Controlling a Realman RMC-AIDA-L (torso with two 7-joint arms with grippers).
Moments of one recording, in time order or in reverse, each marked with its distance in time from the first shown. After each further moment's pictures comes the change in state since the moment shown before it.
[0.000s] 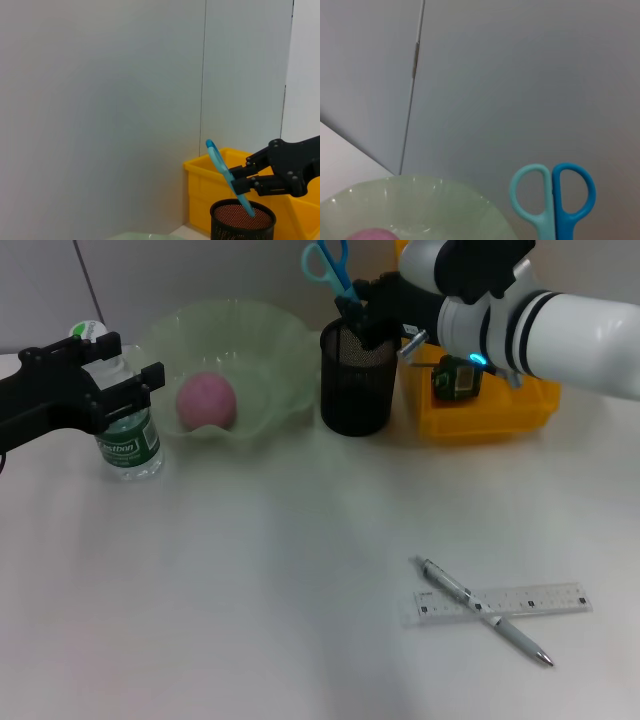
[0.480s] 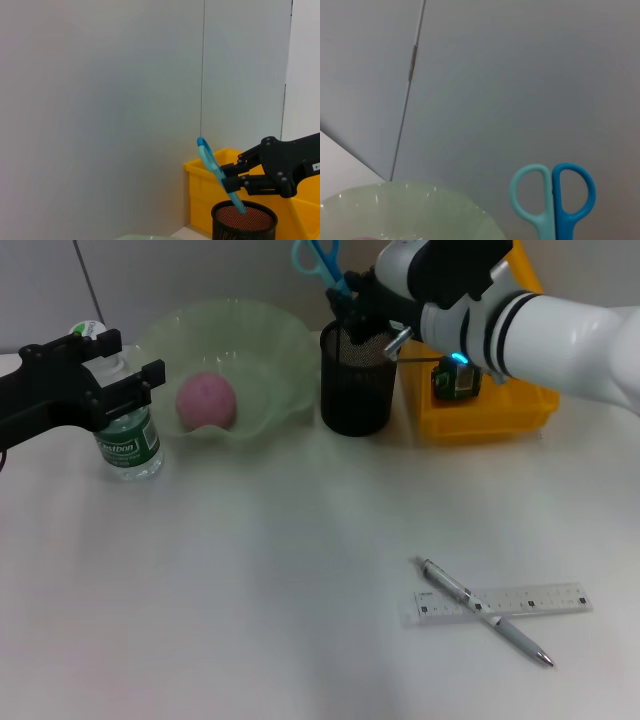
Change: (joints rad) left arm -0.006 0.000 0.000 -0.002 0.000 -0.005 0.006; right arm 0.029 0.001 -0.080 0.036 0.010 0.117 0.008
